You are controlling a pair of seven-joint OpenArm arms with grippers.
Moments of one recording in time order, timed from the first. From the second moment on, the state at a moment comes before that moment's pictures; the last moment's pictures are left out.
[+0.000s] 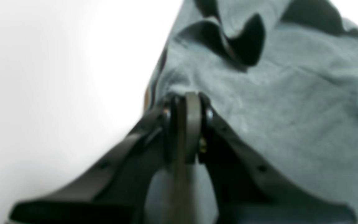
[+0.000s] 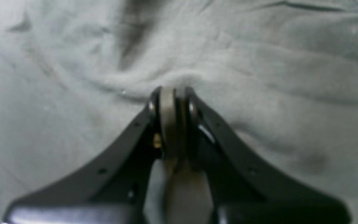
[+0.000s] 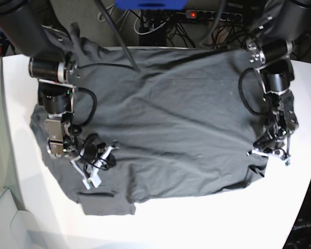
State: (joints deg) left arm -26.4 -13.9 -23.4 38.4 -10.3 -6.9 21.0; right arm 34.6 4.9 12.3 31.1 -7.5 39.2 -18.9
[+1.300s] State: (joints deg) left arm -14.1 -7.8 -23.3 68.2 -8.3 -4.9 46.2; right arm 13.0 6.0 0.8 69.9 -6.3 39.7 -38.7
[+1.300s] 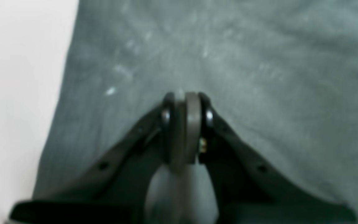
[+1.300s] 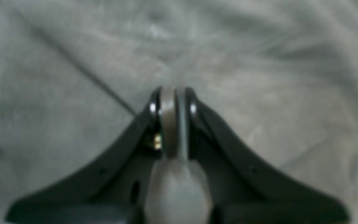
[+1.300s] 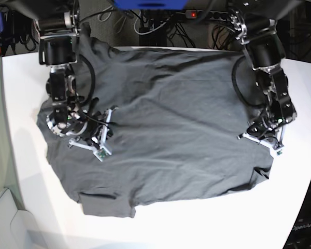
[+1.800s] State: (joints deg) left arm -26.3 -13.0 -23.2 42.8 -8.5 -5.7 25.6; right arm 24.0 2.6 0.9 49.0 -4.2 39.7 -28.9
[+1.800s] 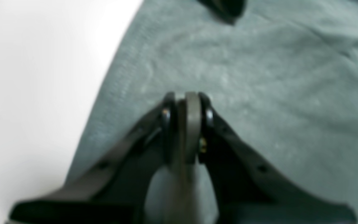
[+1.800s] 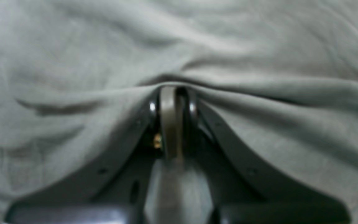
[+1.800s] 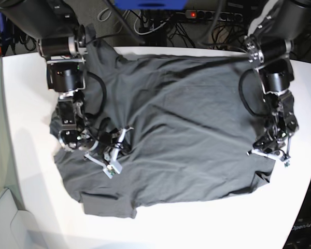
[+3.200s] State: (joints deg) left arm -3.6 -2.0 -6.4 82.0 -16.9 -6.0 56.3; right arm -1.3 5.9 15.6 92.9 -7.7 39.9 -41.3
